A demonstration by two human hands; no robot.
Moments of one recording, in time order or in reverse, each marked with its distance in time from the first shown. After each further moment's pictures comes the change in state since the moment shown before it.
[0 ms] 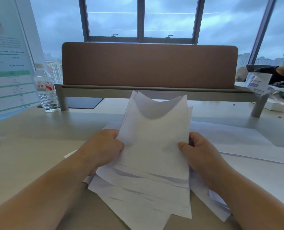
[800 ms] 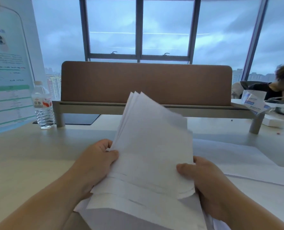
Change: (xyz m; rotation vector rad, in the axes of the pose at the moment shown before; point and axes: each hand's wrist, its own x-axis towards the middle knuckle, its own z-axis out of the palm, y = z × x) left_hand 0.014 -0.005 -0.004 -0.343 0.086 0.107; right_hand -0.009 -0.014 -0.007 0.383 -0.157 0.191
